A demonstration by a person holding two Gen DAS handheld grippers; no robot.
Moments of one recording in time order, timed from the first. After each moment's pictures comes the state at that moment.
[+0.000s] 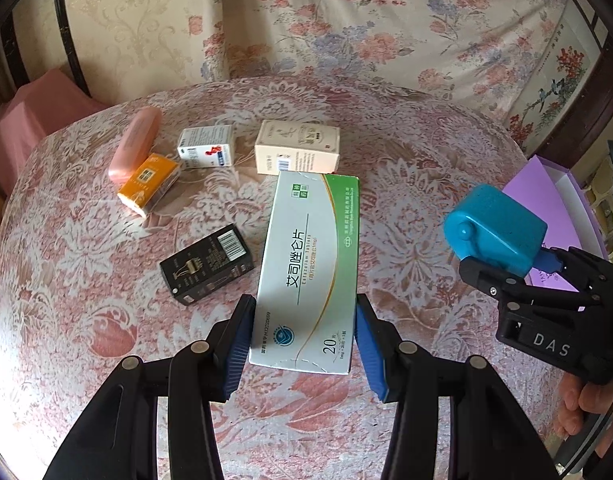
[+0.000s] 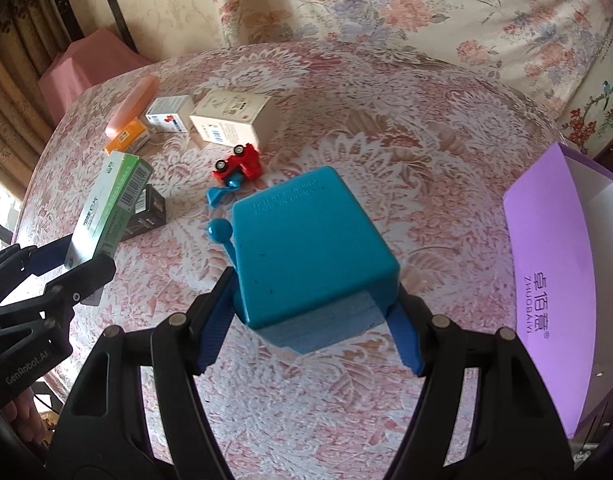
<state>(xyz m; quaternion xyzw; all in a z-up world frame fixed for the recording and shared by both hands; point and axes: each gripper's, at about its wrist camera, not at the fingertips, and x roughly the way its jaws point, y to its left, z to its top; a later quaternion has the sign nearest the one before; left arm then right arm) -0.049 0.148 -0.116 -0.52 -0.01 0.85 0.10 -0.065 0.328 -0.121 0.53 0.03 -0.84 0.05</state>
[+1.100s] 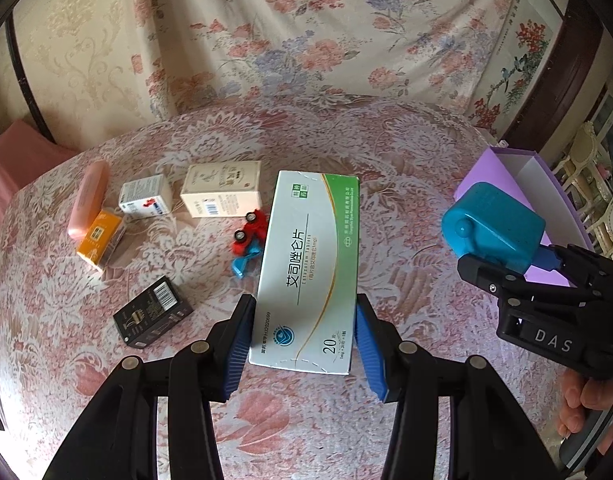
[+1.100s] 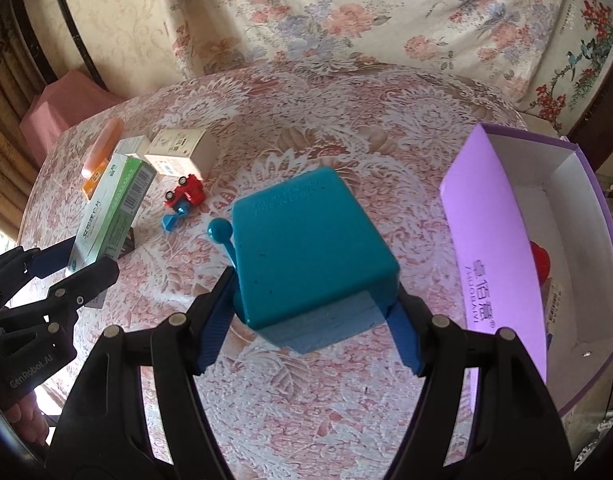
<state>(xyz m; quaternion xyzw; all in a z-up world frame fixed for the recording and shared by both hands) -0.059 0.221 -0.089 -0.50 0.03 0.85 0.16 -0.056 0.399 -0.093 0.51 -0.01 -0.86 0.00</state>
